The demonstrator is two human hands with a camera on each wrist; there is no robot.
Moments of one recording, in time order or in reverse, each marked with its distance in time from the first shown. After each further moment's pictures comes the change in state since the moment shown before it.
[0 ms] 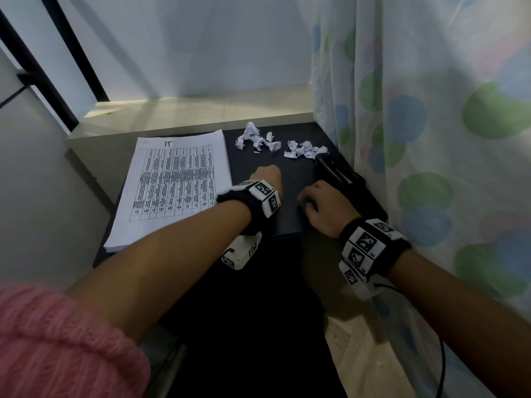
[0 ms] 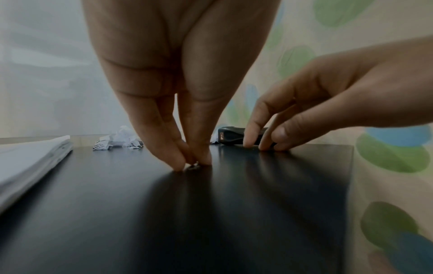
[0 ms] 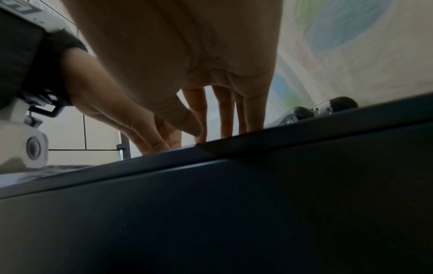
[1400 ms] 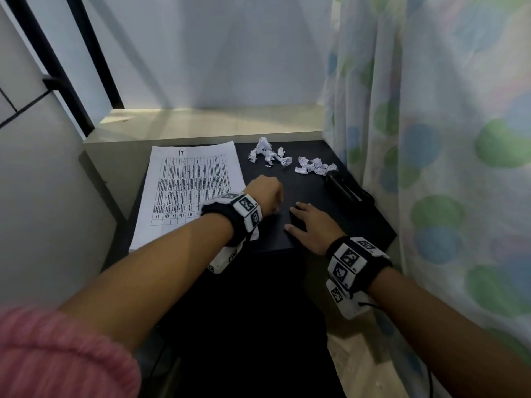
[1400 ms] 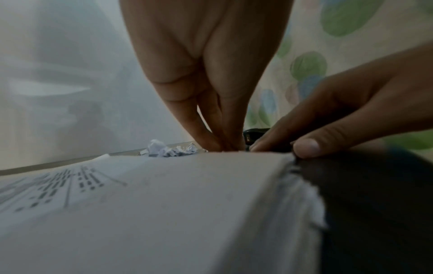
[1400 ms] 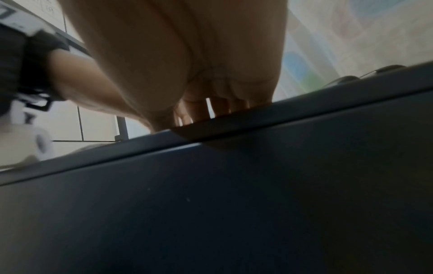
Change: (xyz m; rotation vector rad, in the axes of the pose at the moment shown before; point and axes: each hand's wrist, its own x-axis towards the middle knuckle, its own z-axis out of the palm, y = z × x) left_hand -0.001 -0.048 -0.013 0.023 0.057 0.282; right_hand 0.013 -0.033 0.025 -0.091 -0.206 0.079
